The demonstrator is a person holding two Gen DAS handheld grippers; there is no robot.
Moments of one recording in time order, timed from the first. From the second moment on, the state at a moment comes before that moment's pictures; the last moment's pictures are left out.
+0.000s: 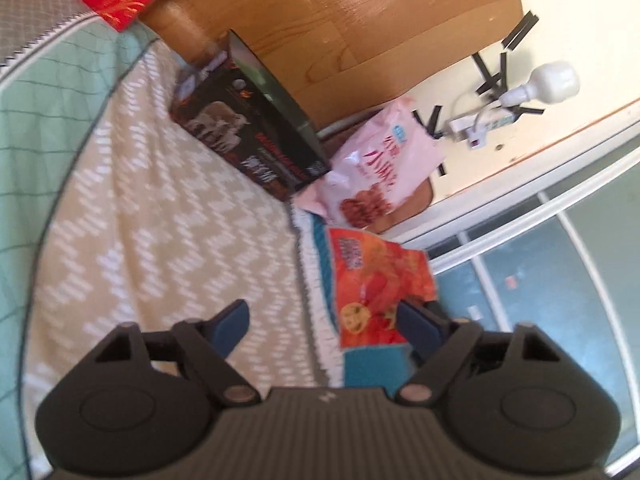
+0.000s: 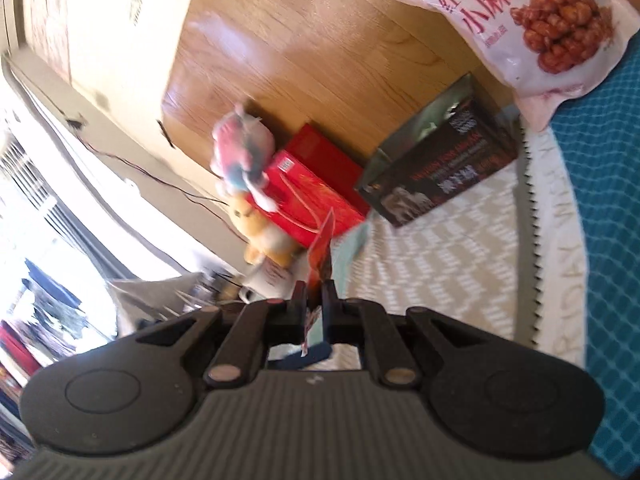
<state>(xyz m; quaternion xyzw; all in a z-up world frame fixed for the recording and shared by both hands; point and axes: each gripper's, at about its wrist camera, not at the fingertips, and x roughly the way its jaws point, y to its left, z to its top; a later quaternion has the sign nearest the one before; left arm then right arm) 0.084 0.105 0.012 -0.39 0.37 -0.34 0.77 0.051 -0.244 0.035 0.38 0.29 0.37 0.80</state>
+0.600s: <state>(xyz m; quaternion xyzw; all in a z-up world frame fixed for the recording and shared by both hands) 0.287 0.034 0.092 -0.18 0.37 -0.21 0.88 0.248 -0.210 0.072 0.26 0.27 0.28 0.88</state>
